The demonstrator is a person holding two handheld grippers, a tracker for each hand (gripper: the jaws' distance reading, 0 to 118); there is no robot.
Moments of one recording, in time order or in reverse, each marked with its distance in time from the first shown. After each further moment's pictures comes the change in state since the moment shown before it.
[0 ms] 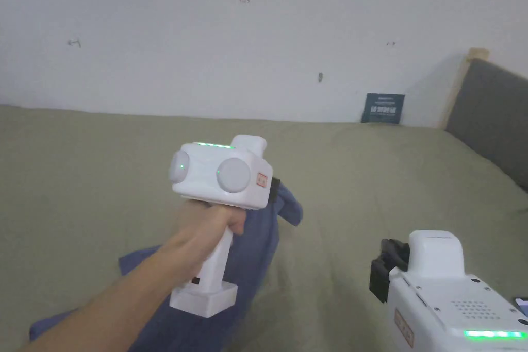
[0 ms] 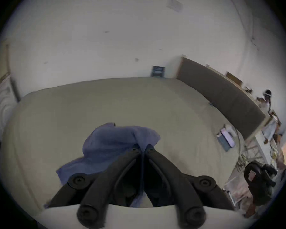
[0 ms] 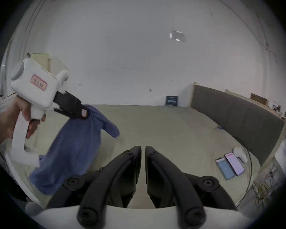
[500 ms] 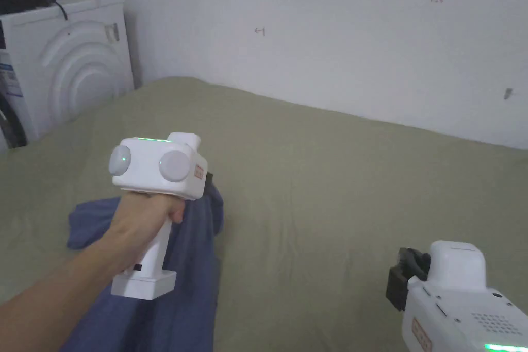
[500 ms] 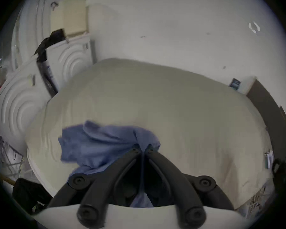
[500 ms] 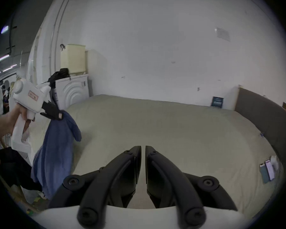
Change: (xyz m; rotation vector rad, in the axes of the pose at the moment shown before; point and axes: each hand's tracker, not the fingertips) left arm -0.265 -0.114 0.185 0.005 0.547 0.336; right arm -0.171 -0.009 -0.009 -0.025 0.338 0.090
